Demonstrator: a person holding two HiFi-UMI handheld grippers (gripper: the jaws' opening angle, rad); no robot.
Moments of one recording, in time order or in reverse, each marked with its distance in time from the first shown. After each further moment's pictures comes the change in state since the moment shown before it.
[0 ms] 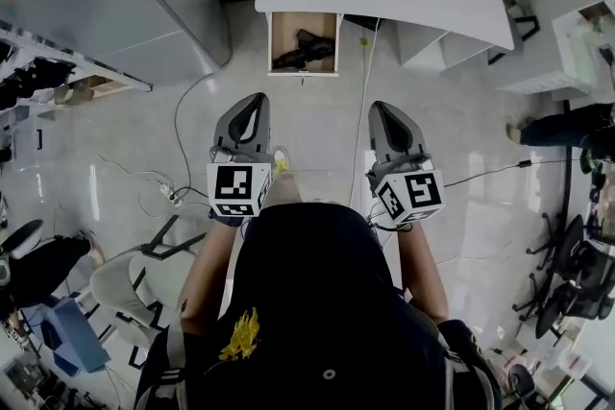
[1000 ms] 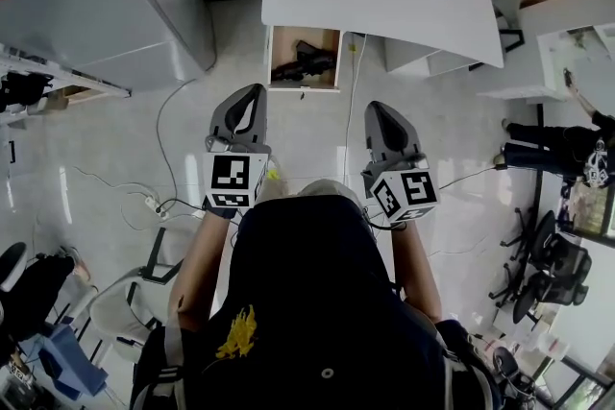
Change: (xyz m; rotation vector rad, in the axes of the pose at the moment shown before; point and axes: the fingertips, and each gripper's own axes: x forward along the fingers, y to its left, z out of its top) left arm 0.072 0.138 -0.016 -0.061 -0.008 -0.065; right arm 0.140 0.042 0.008 -0.040 0.097 -0.066
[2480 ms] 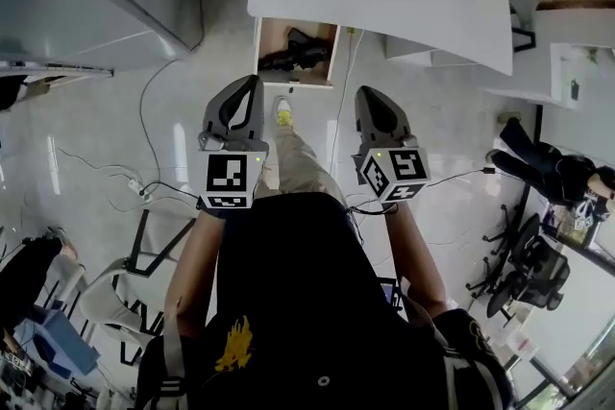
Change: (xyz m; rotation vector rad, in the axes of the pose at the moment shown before) left arm 0.107 0.008 -0.029 -0.031 0.082 0.026; right arm 0.117 -0.083 -0.064 0.037 0.204 0.025
